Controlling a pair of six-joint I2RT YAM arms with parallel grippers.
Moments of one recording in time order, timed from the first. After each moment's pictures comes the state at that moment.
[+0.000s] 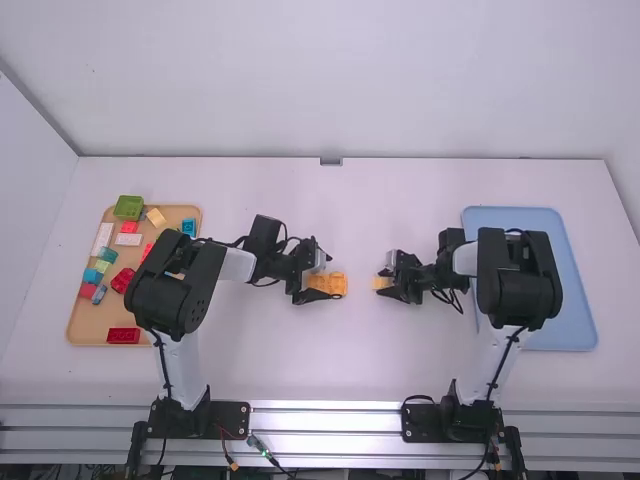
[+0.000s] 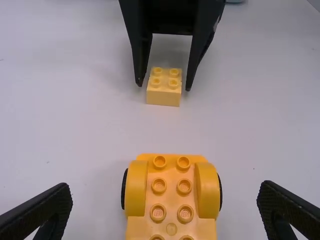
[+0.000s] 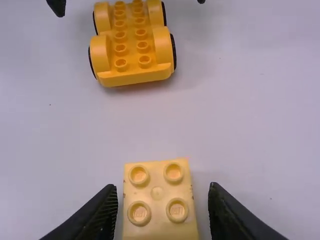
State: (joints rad) left arm -0.27 1.98 0.86 0.15 1.02 0.91; right arm -0.05 2.07 0.87 -0.32 -1.02 -1.47
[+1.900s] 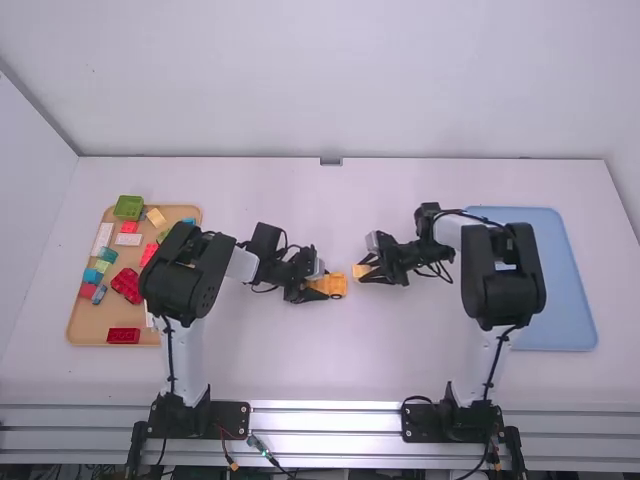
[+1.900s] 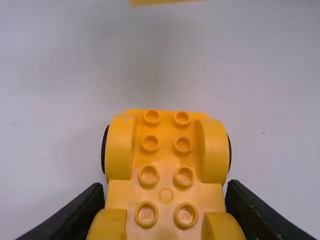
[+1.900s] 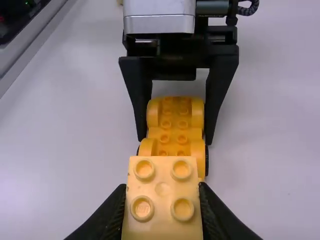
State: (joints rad) left arm -0.26 2.09 0.87 0.14 1.00 0.99; right arm 0.10 2.07 1.18 -0.86 -1.10 -1.64
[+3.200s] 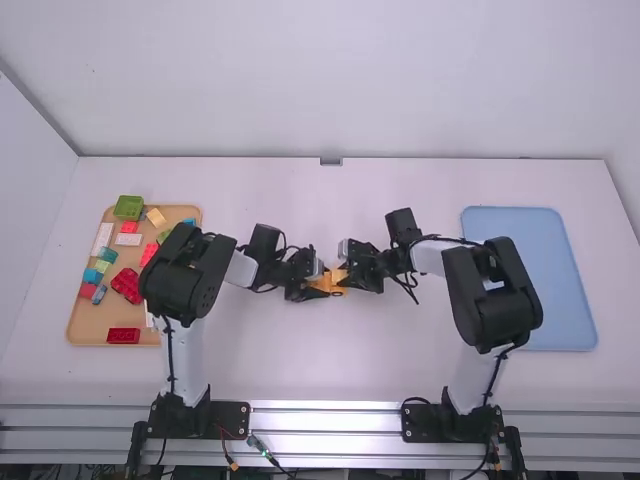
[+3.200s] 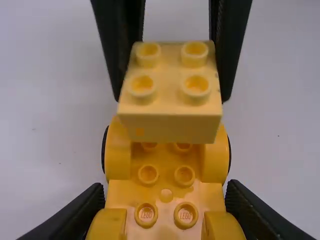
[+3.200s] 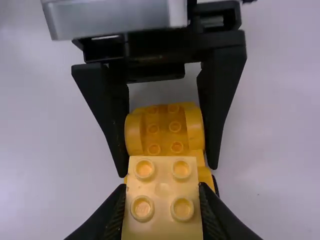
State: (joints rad) left arm -0.26 2.09 0.83 0.29 0.99 0.93; right arm 0.28 1.95 0.94 -0.26 -0.93 -1.11
